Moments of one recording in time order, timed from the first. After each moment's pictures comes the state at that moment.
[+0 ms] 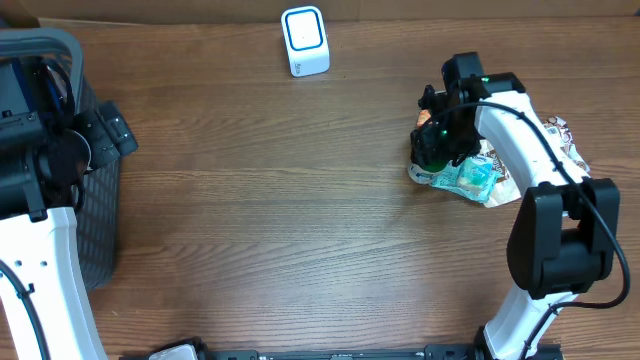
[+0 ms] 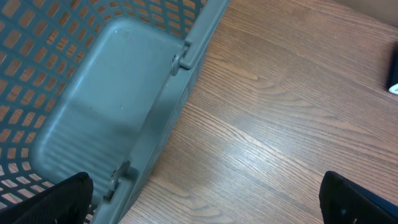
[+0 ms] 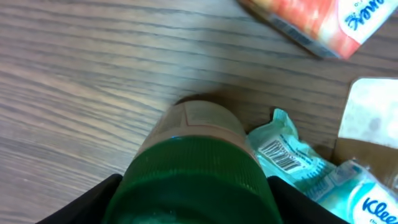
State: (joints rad) left arm 0.24 1.37 1.74 -1.31 -0.16 -0.24; right arm 0.12 1.96 1.54 -1.06 -0.12 -0.11
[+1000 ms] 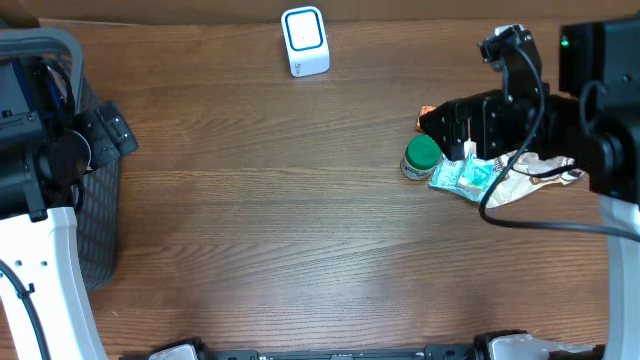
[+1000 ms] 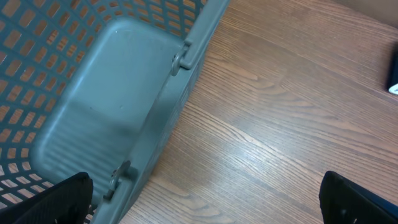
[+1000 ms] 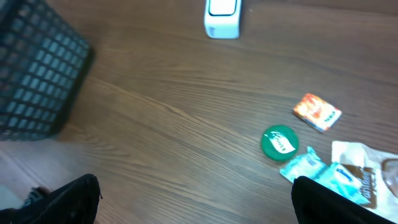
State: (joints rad) left arm 0.24 1.37 1.74 -1.31 -0.16 -0.24; right arm 0.13 1.45 2.00 -1.44 -0.42 -0.06
